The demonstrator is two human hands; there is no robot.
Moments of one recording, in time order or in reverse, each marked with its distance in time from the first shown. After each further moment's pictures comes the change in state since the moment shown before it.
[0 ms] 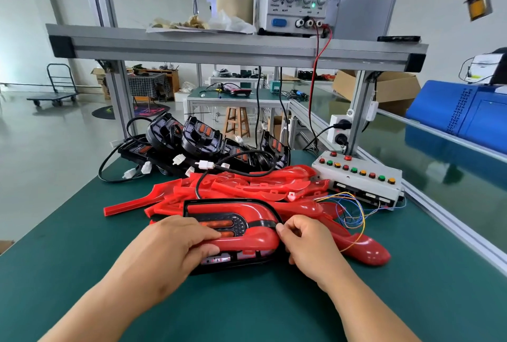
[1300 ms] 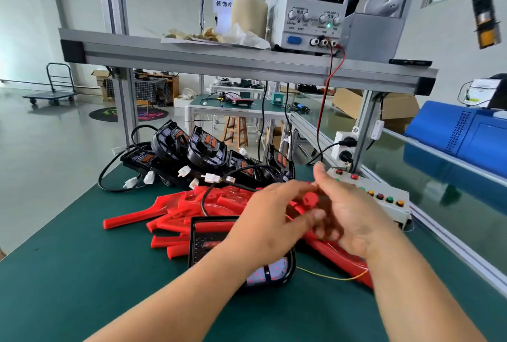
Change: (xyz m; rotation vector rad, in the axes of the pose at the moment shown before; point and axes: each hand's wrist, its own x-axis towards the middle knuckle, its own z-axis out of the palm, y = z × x) left_hand 0.097 0.071 0.032 -0.555 0.162 0.156; right_hand 0.025 -0.088 -0.058 0.463 -0.142 0.121
